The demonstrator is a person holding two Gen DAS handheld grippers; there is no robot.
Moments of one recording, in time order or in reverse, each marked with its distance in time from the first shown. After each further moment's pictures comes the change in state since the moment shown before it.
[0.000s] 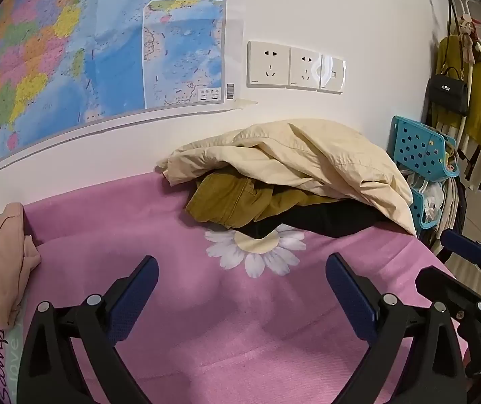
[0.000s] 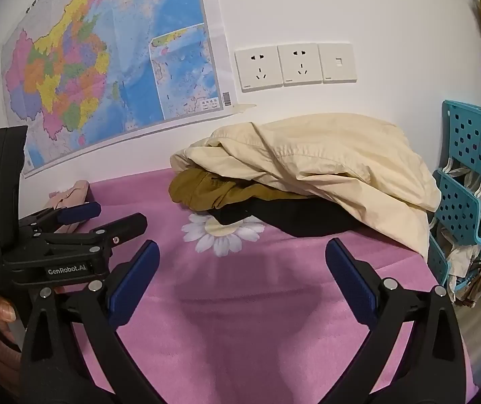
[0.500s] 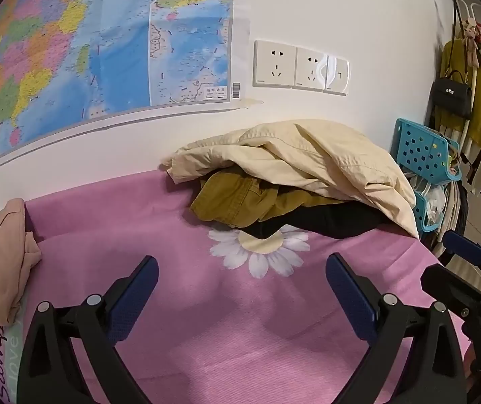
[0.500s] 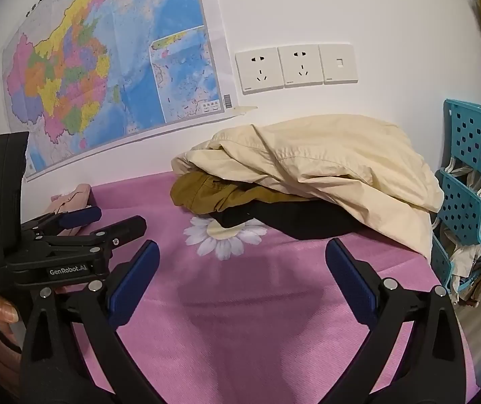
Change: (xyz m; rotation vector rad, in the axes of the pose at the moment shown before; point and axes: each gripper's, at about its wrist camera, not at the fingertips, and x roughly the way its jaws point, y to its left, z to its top) left arm 0.001 0.005 0.001 -0.020 0.001 0.006; right arm 0.001 0.001 0.005 0.010 -0.010 0.011
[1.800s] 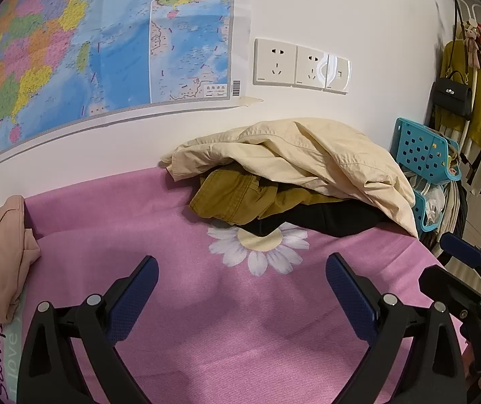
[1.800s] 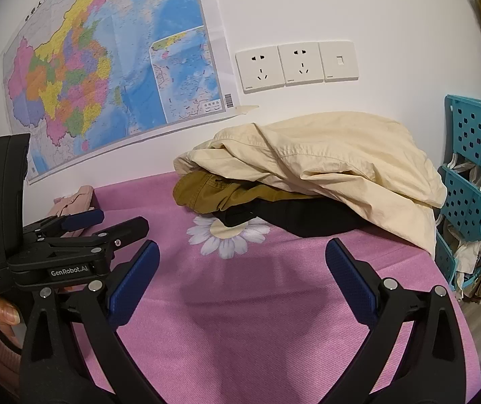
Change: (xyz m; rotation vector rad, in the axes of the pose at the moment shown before) left arm -0.001 -0.001 -0.002 -0.002 0.006 -0.003; right arm -0.001 -0.002 -0.007 0.012 -0.008 0.017
